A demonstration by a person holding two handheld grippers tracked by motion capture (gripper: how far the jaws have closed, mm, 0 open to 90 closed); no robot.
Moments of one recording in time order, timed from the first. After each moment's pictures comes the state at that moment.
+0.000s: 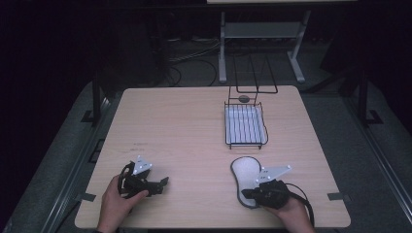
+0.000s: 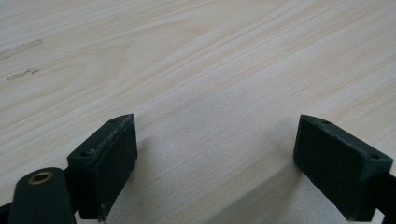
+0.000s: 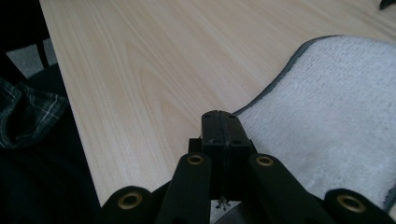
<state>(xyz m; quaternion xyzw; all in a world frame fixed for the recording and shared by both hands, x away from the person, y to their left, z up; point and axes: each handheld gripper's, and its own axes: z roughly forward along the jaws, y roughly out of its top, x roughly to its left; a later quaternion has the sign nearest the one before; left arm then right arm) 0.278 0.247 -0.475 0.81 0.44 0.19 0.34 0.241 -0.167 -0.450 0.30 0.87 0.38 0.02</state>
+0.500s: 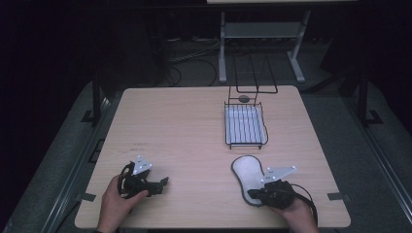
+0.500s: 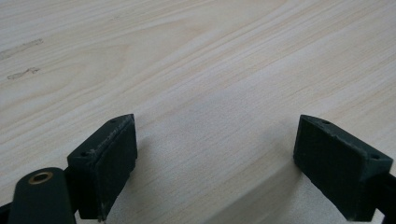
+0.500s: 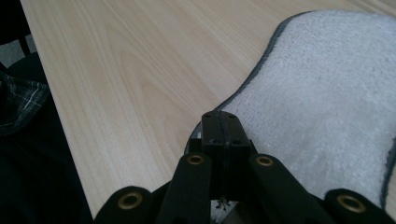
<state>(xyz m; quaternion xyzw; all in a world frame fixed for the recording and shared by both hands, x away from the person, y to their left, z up) 0.277 0.247 -0.476 0.81 0.44 0.19 0.34 0.241 -0.182 -0.455 0.32 0.87 0.37 0.03</state>
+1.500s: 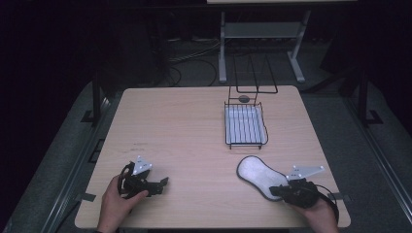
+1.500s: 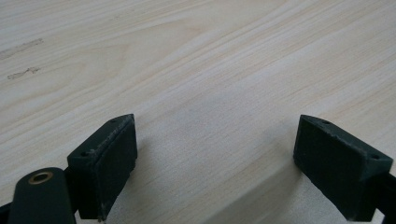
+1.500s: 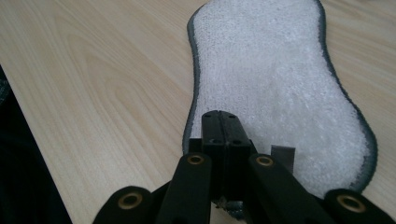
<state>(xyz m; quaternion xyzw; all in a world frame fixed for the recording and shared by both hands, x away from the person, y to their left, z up) 0.277 0.247 -0.476 0.81 0.44 0.19 0.34 0.239 -0.243 -0.456 0.38 0.85 0.37 0.05</state>
